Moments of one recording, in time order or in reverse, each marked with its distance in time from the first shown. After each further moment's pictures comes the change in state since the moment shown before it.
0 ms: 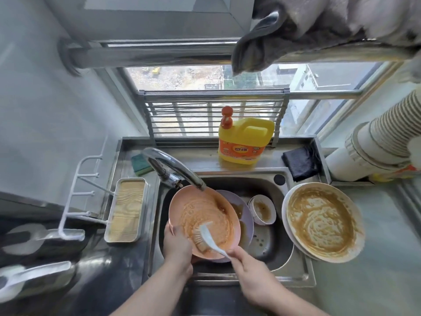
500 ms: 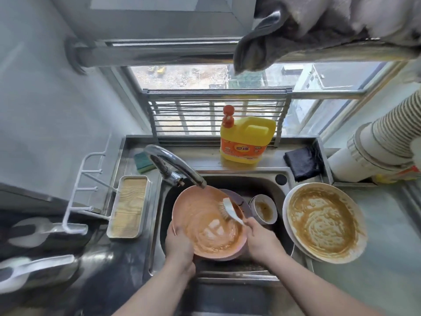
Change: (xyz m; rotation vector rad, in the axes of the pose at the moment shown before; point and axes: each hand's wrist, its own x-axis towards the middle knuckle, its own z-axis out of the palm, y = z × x) left_hand -0.013 -0.004 0.000 -0.062 -0.015 0.014; right_hand 0.041 -0.010 -0.048 -0.089 0.187 0.067
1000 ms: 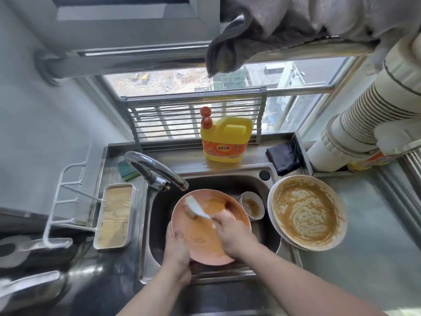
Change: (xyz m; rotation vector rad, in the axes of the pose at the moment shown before) left_hand -0.024 0.001 0.010 0.015 -0.209 -0.041; right_hand -0.002 -0.036 0.008 -0.096 -0.056 -0.144
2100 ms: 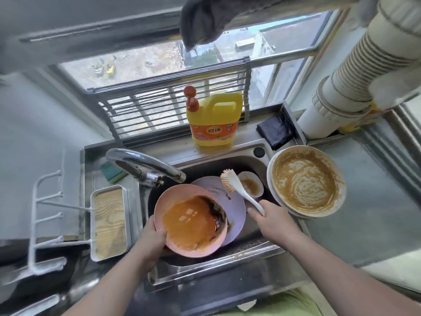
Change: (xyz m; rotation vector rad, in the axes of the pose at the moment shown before) left_hand 0.075 0.040 -0.079 0.559 -0.263 -0.056; right_hand -0.022 0.076 -0.001 0.177 0.292 0.271
